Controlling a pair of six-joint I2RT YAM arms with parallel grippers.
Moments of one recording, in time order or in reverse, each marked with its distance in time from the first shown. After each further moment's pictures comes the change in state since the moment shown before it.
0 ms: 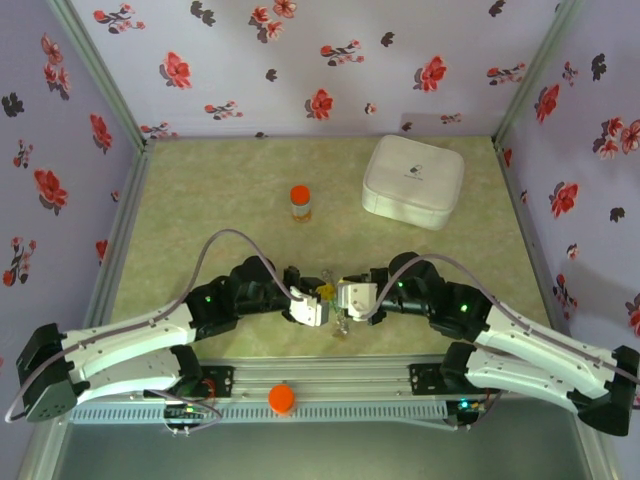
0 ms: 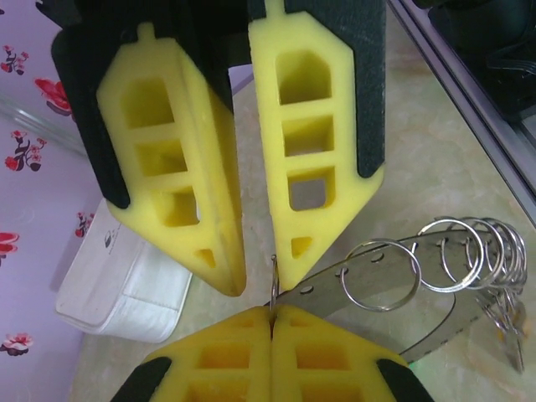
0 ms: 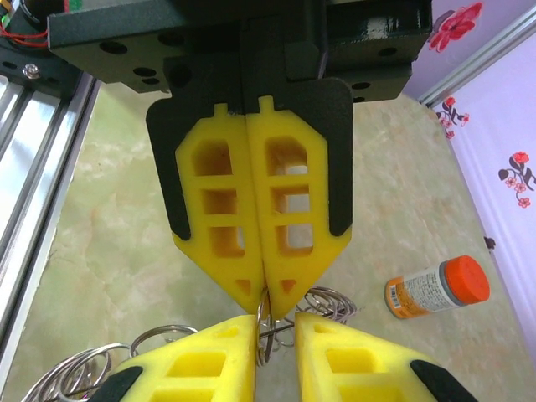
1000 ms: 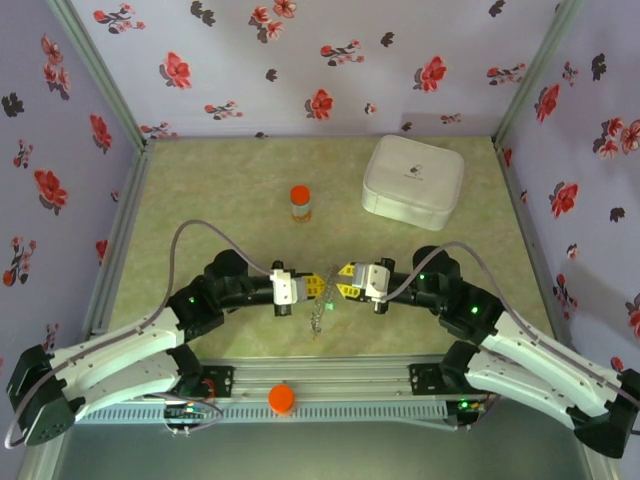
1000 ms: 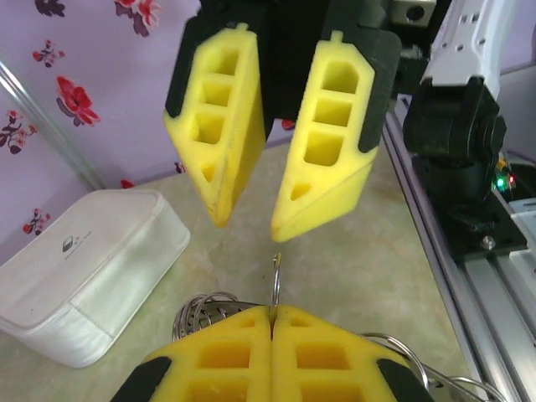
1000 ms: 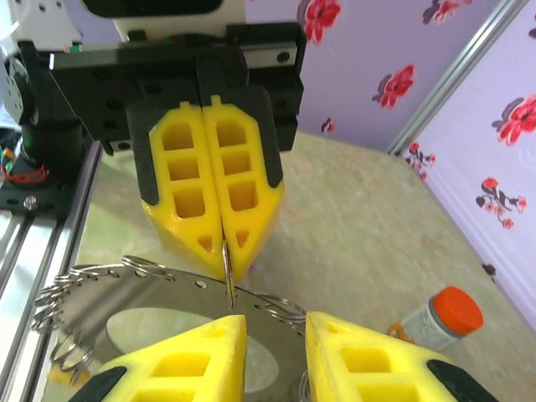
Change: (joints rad) left arm 0.138 -0.106 -0.069 0.125 0.249 -0.360; right arm -0.138 -0.082 -0.040 0.148 -0.195 0.188
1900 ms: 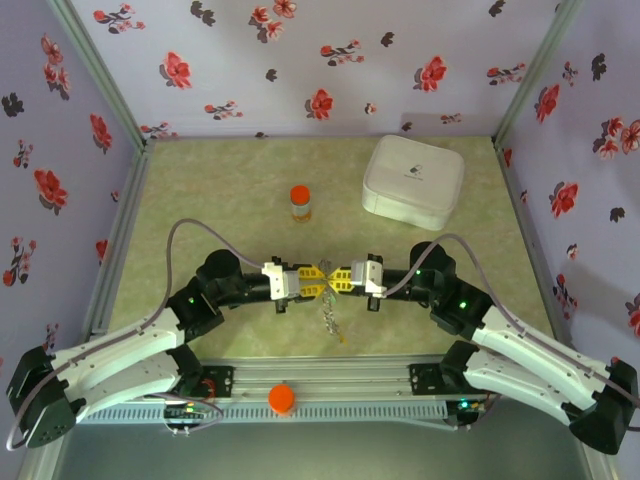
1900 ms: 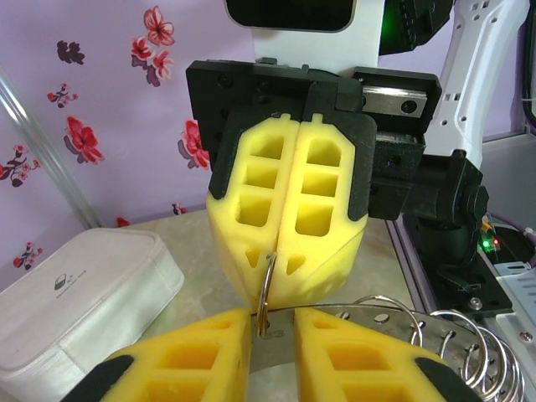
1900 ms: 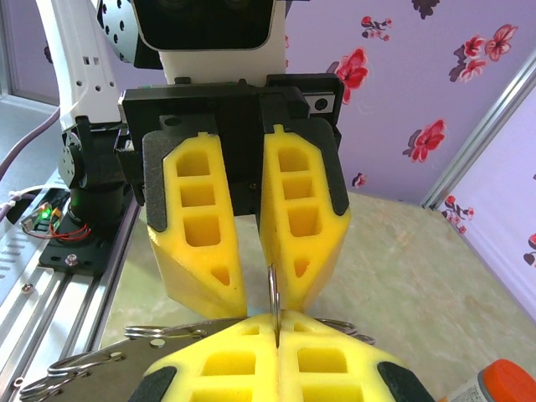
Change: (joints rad) left arm 0.031 -0.006 -0.030 0.175 0.090 -0.156; right arm -0.027 0.065 -0.046 0.235 -0.188 0.090
